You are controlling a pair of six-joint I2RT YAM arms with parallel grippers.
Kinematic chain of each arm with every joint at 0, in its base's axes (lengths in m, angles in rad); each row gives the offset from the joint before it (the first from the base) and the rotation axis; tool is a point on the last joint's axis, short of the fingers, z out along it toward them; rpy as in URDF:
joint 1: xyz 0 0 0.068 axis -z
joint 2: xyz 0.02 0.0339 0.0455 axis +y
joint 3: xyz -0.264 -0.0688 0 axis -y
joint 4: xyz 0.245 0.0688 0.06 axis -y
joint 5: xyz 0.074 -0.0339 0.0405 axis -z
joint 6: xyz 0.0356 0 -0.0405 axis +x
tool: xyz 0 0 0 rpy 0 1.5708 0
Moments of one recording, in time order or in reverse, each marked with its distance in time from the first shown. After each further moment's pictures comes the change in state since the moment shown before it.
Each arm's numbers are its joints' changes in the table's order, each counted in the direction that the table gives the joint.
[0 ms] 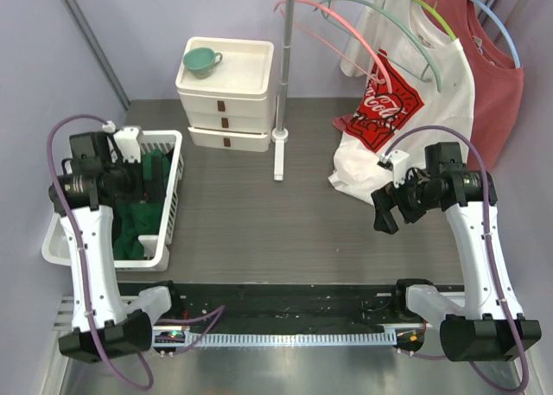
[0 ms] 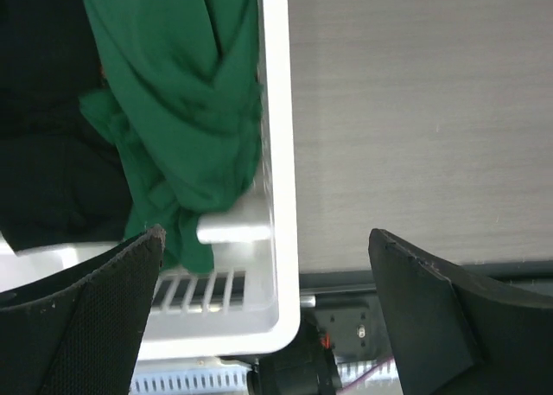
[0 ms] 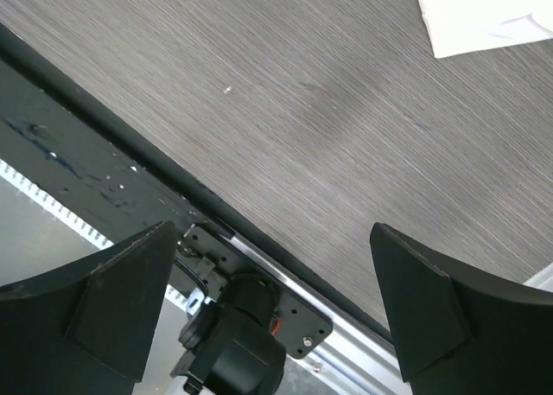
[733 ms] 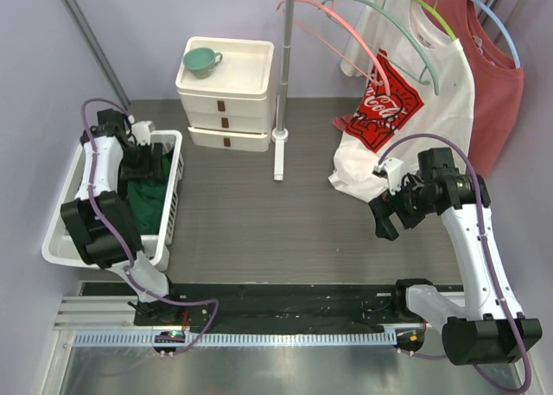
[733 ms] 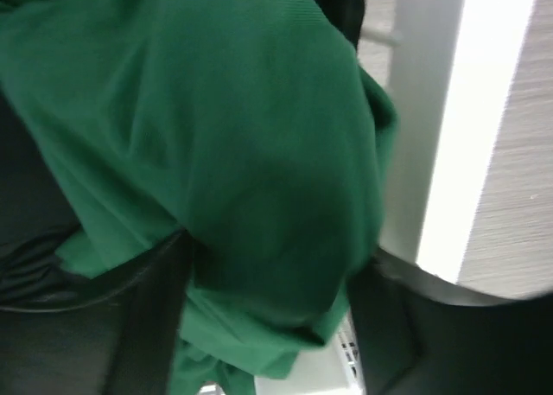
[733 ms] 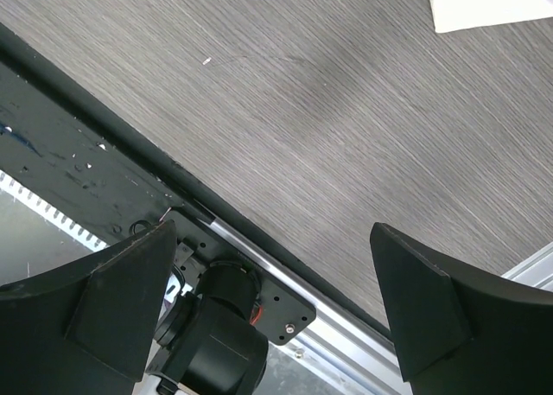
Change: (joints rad) left arm -0.085 0.659 0.093 0.269 0.054 0.097; right arm -0.042 -0.009 -0.074 0.018 0.090 -0.045
